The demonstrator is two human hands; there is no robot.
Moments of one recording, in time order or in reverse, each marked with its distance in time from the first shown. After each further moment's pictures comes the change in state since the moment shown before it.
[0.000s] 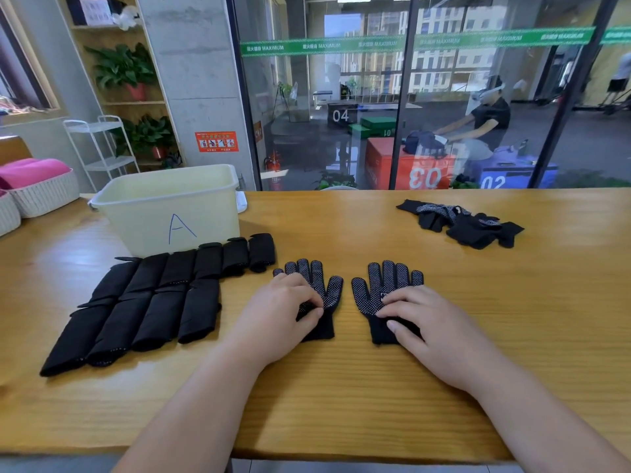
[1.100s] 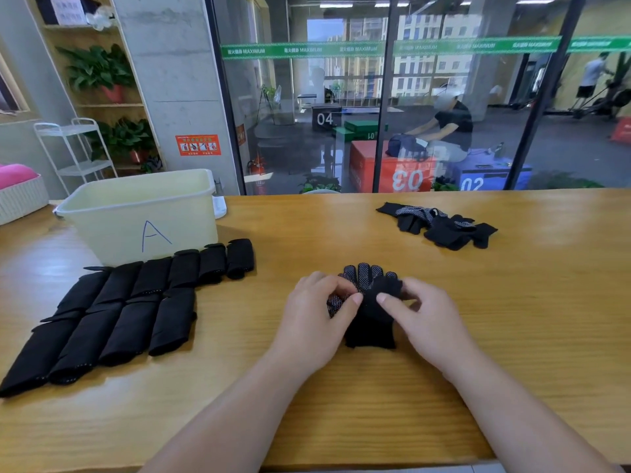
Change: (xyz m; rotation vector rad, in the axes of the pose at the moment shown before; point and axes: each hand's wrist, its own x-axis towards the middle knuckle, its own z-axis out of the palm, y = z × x) left_hand 0.024 0.076 0.043 -0.429 0.169 -0.102; right_hand 0.006 -0.002 -0.007 0.663 0.286 0.341
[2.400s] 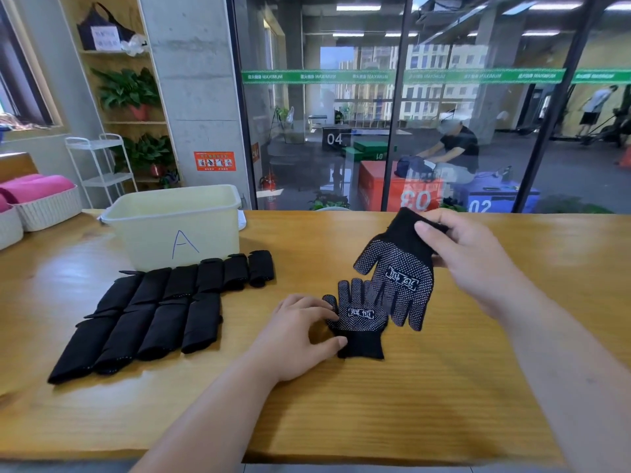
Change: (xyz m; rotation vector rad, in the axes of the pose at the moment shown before) left_hand -0.014 -0.053 -0.051 0.286 -0.246 0.057; right_hand 0.045 -0.094 -0.055 0.126 -0.038 -0.074
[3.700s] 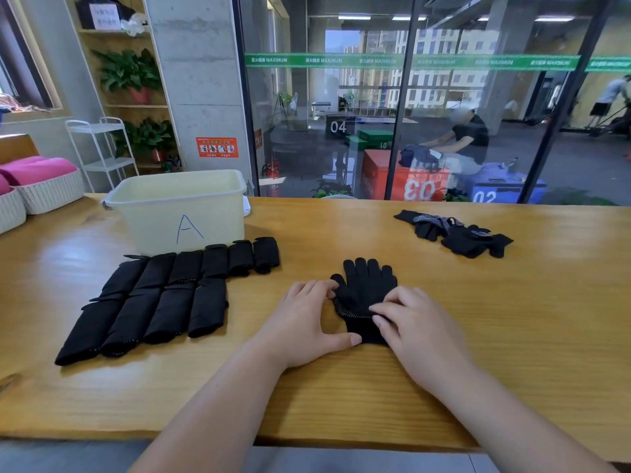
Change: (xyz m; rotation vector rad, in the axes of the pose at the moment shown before) left_hand -0.003 0.014 -0.009 0.011 -0.092 -0.098; right_hand -0.069 0.095 0.081 -0.909 0.004 -0.330
